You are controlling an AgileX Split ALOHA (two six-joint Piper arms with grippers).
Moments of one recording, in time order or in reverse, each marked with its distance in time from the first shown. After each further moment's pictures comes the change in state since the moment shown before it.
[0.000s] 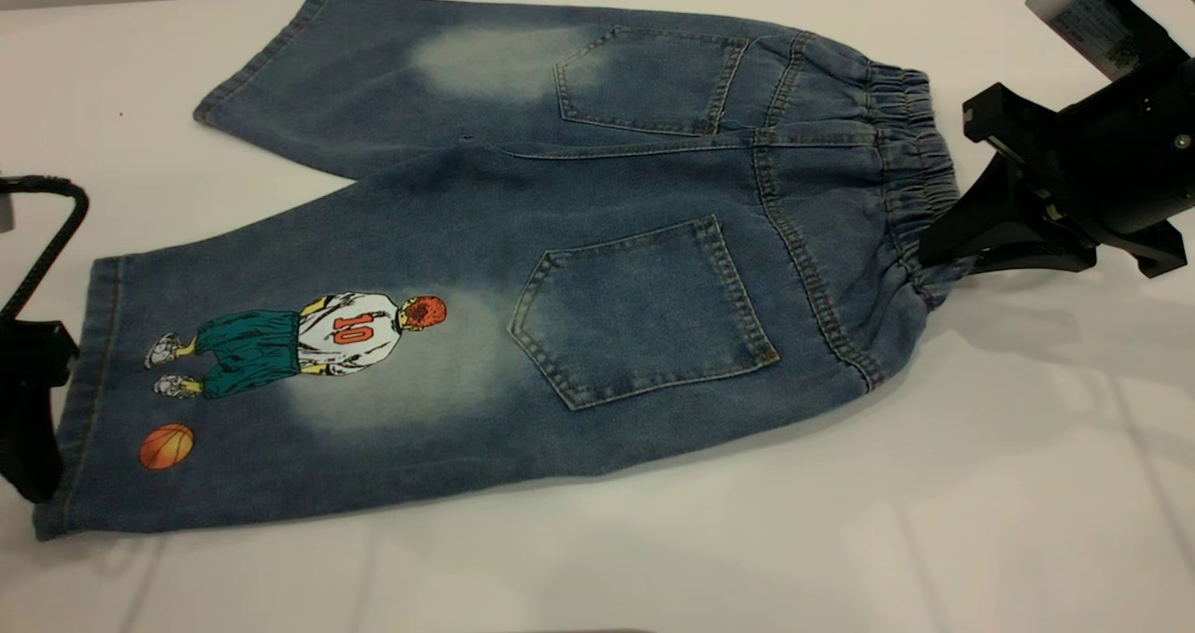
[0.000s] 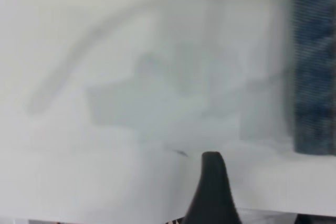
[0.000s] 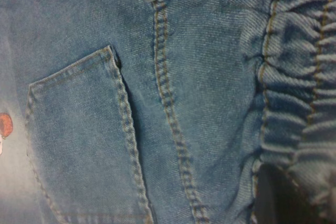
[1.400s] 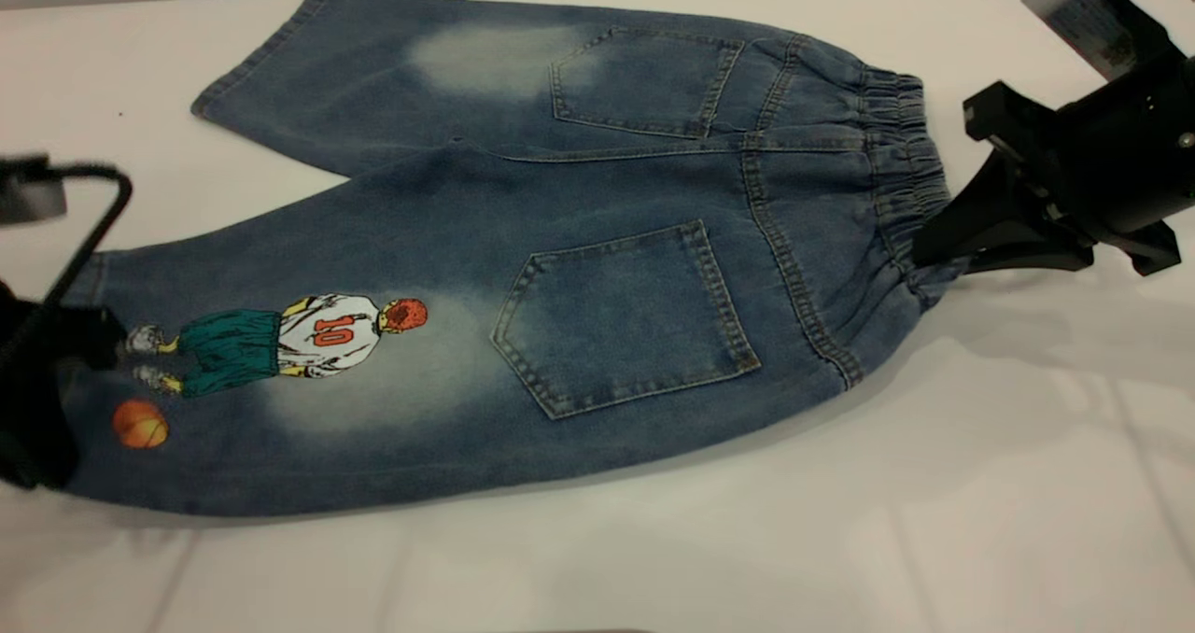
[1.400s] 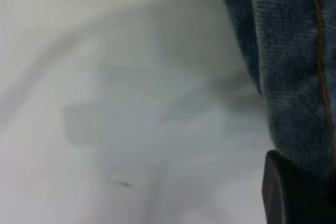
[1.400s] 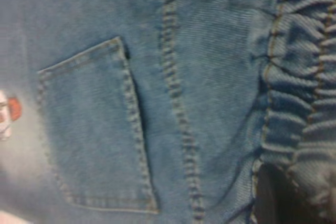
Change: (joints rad) left arm -0.054 -0.014 -0.011 -0.172 -0.025 0.184; right arm -0.012 -0.006 0.000 -0.042 0.058 -0.001
